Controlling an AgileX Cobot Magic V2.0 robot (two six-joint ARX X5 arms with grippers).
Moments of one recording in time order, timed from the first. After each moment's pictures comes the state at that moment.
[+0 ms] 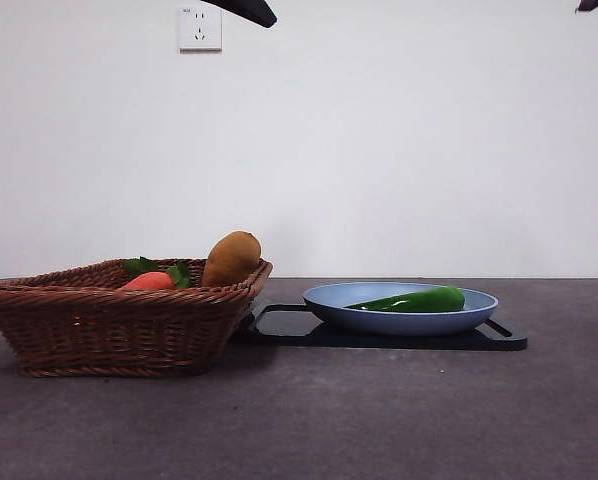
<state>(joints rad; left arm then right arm) -0.69 1.38 1.41 -0.76 0.29 0.04 0.21 1.21 1.41 -1.32 -0.47 -0.11</state>
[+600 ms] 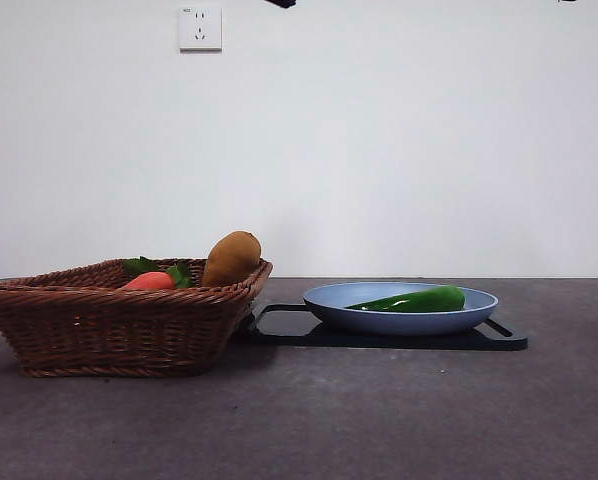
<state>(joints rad) -0.69 1.38 1.41 -0.71 0.29 0.04 0.22 1.21 1.41 -1.27 -0.47 -0.17</state>
